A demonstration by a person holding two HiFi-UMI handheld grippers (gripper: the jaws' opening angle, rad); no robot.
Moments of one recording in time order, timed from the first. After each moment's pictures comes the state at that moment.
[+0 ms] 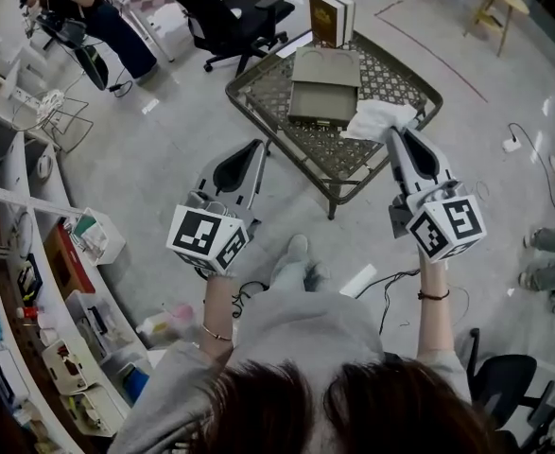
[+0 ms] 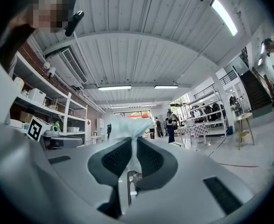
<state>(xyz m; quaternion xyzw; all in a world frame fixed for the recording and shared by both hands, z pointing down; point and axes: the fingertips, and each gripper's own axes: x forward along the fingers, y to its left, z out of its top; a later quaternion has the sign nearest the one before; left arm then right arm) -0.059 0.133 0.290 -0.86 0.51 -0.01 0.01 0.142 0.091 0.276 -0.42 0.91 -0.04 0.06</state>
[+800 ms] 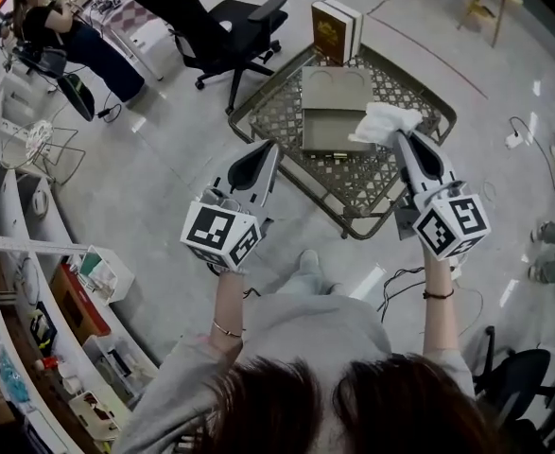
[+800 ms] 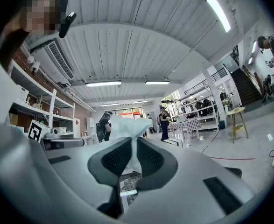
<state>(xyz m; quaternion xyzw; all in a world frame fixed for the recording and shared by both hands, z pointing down) -0.119 -0.011 0.316 -0.89 0.46 0.00 -0.01 0.082 -0.033 0.307 -0.47 0.88 -0.07 0.06</state>
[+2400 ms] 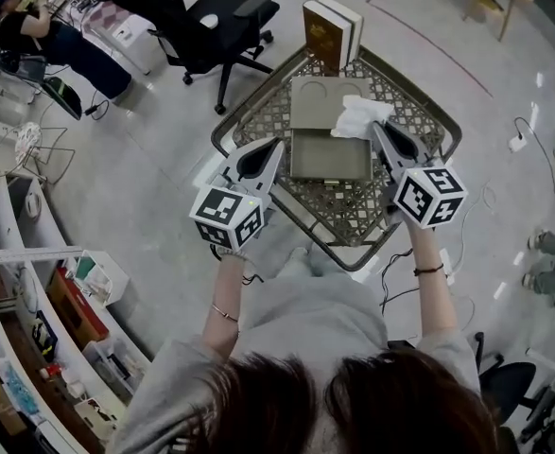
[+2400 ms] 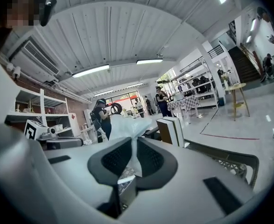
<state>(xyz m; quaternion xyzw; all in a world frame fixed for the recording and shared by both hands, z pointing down) -0.082 -0.154 0.389 -0.89 0.44 -0.05 -0.10 0.087 -0.197 0.393 -0.45 0.87 -0.18 -0.01</state>
